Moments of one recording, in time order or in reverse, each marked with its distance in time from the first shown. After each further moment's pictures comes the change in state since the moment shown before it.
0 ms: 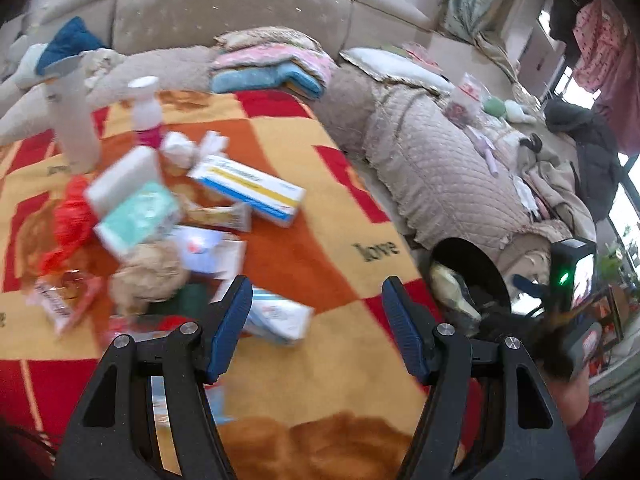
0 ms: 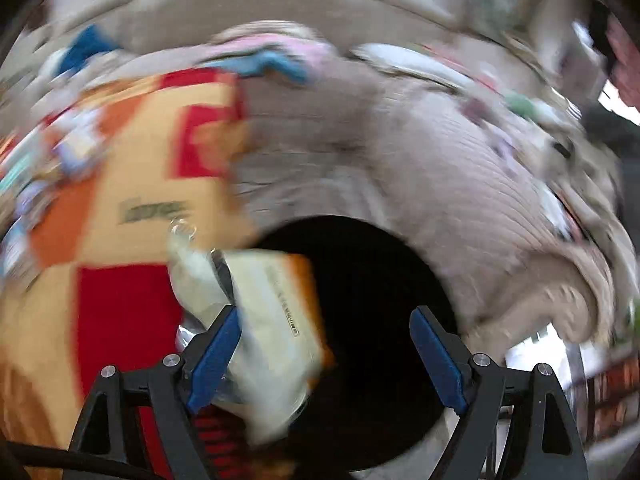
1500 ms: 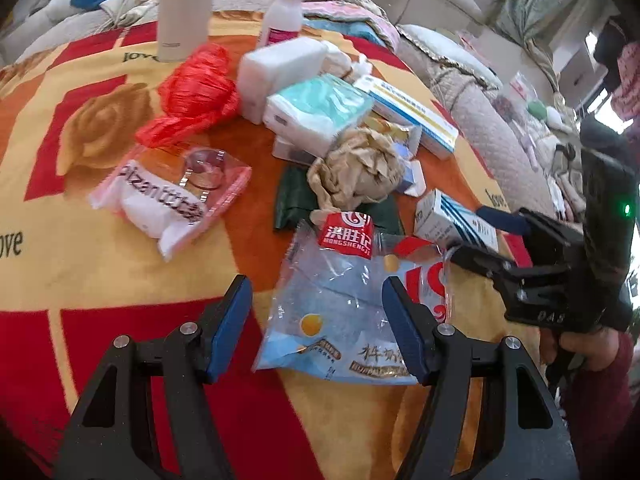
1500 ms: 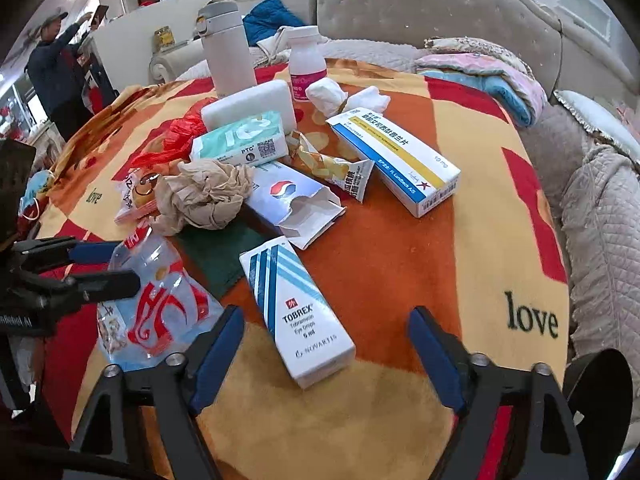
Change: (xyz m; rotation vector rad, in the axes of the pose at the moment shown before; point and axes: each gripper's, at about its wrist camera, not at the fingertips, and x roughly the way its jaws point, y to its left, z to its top) left arm 0.014 0.143 -0.057 -0.124 0.148 0.015; right arm -0.015 0.218 0.029 -0.381 -0.014 0.593
